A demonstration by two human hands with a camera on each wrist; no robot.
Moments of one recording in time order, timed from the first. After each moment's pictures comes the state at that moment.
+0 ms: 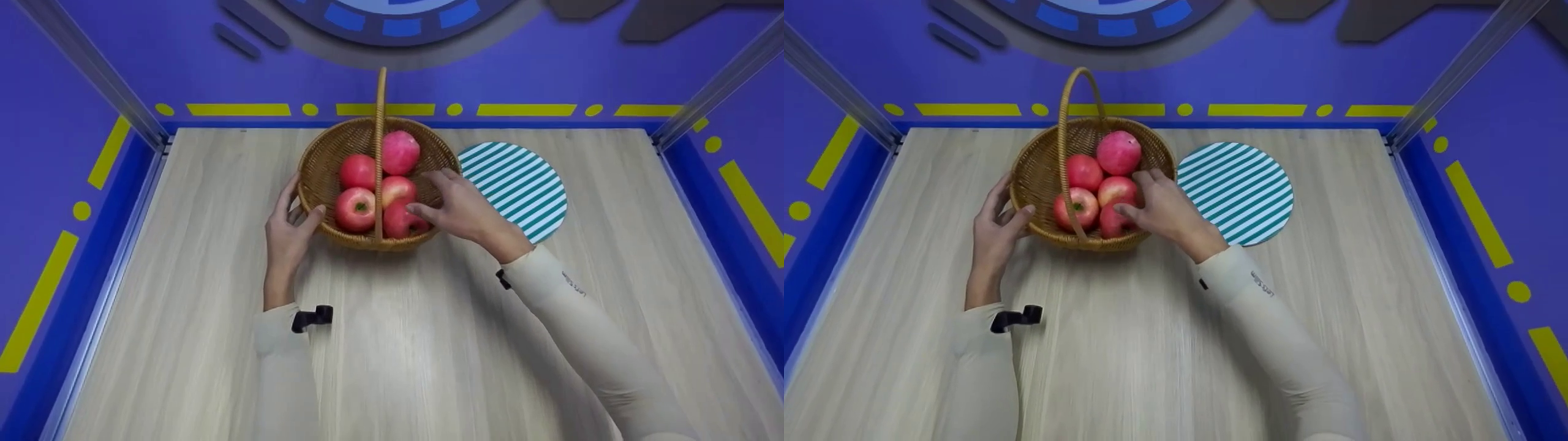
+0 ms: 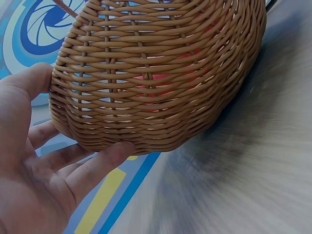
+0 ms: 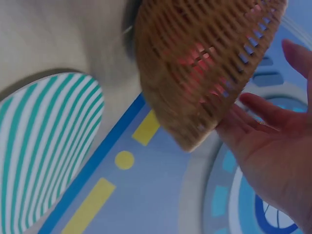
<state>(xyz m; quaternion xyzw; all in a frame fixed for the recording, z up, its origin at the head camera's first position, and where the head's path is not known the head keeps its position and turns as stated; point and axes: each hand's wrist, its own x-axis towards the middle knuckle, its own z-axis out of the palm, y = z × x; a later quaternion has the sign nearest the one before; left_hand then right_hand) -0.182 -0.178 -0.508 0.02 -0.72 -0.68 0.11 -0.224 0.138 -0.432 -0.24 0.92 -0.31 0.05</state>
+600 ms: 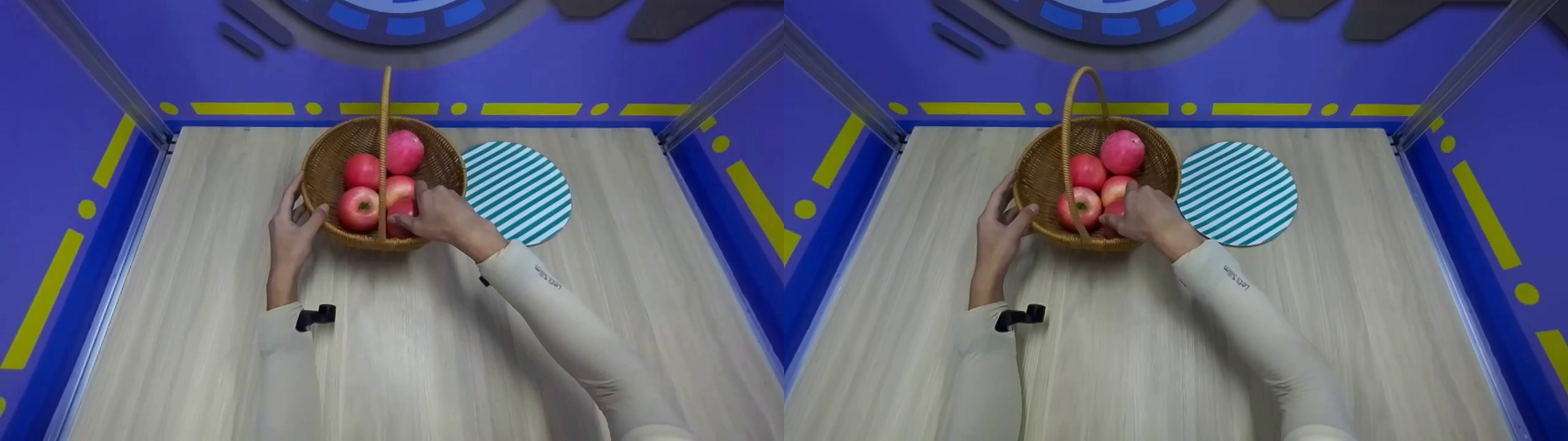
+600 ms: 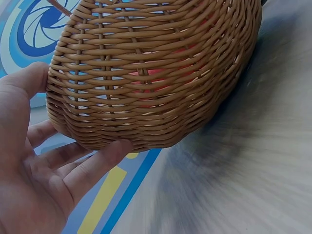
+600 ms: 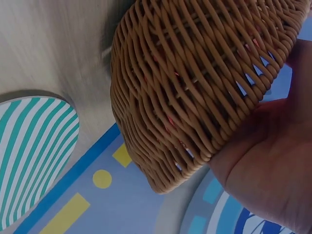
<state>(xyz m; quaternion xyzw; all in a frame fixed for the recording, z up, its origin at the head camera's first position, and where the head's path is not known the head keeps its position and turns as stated) -0.182 -0.179 -0.509 0.01 -0.73 -0.67 0.13 -0.224 0.097 -0.437 -0.20 0.96 -0.16 0.13</state>
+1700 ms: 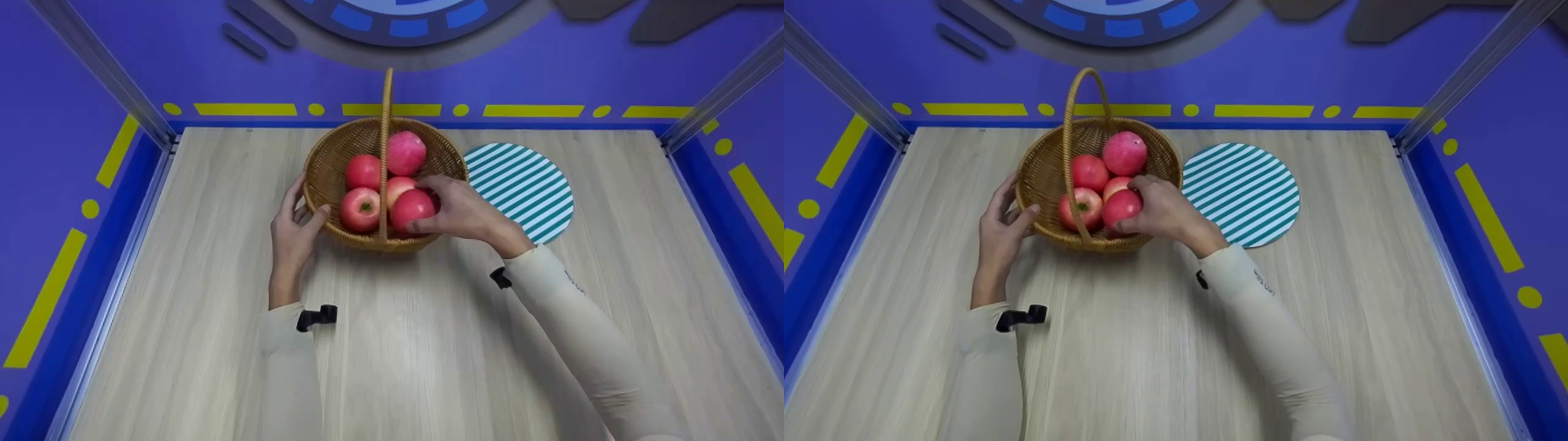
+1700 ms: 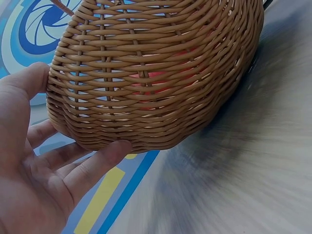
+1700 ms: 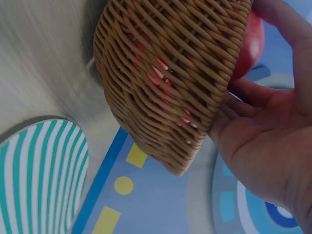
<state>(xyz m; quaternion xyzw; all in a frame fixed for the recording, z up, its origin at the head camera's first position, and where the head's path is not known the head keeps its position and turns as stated) -0.182 -0.179 -0.509 0.01 -0.73 -0.68 0.13 -0.228 0.131 -0.428 -0.25 0.90 -0.34 0.12</state>
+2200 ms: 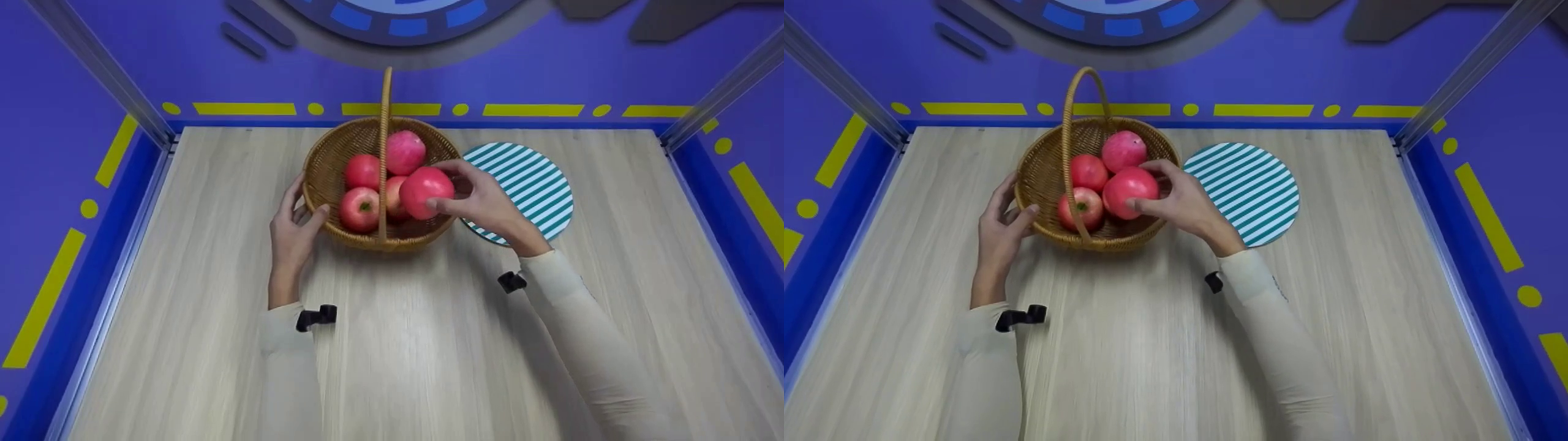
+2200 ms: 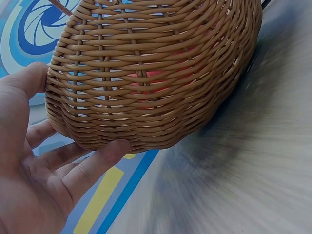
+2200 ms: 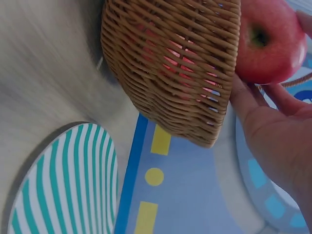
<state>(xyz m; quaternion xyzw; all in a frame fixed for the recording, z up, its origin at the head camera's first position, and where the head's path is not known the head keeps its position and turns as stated) -0.183 -0.178 -0.511 0.01 -0.72 -0.68 0.14 -0.230 0.163 -0.435 -0.19 0.81 -0.54 0.10</state>
